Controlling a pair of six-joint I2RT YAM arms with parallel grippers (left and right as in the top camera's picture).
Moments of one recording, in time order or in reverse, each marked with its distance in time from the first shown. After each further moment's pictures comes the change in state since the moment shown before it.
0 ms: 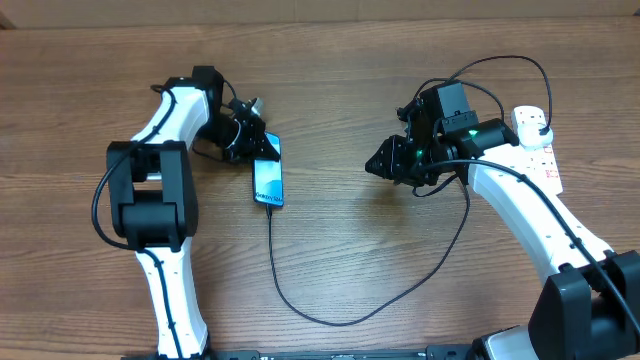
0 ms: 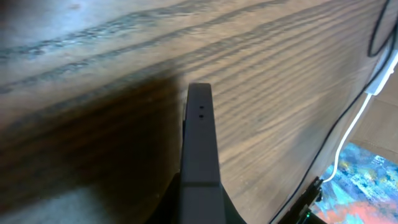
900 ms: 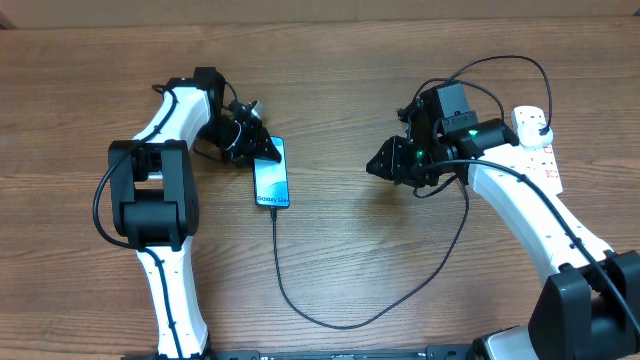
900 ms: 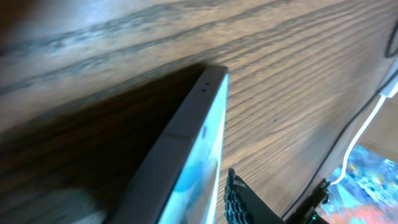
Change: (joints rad) left arm 0.000 0.009 0.008 -0.018 -0.053 -0.014; right arm 0.000 0.000 0.000 -0.012 0.009 -0.003
